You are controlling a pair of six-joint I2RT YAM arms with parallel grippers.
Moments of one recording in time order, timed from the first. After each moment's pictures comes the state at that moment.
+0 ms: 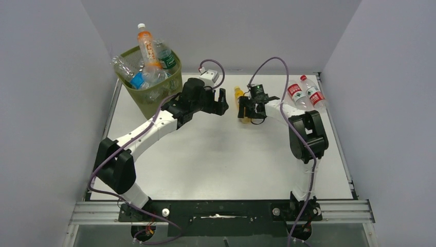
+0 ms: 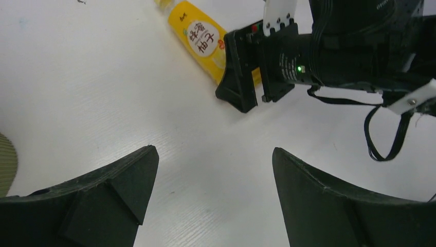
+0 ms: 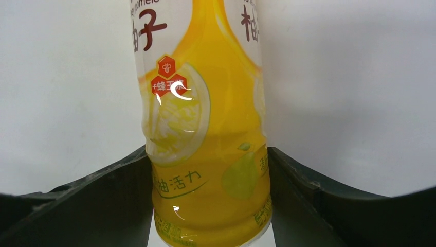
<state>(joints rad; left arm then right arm) -0.62 1.63 1.34 -0.19 0.07 -0.30 0.31 2.05 1.44 -0.33 -0.01 0.29</state>
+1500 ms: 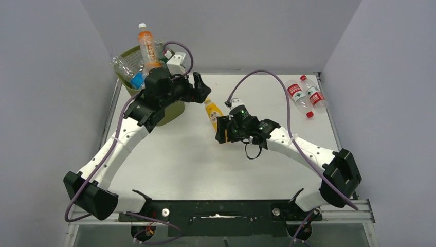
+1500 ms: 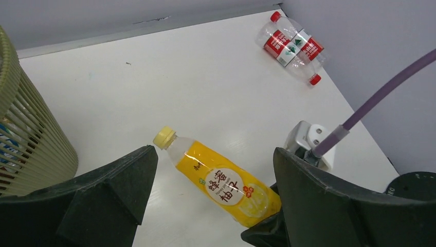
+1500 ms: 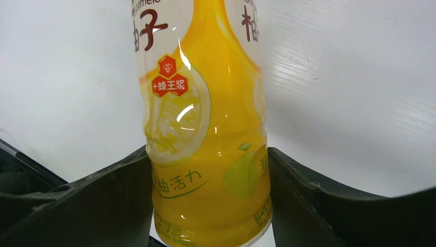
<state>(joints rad) -0.51 1.34 1.40 -0.32 0.12 -0.33 0.77 1.47 1.11 -0.44 0.06 0.47</state>
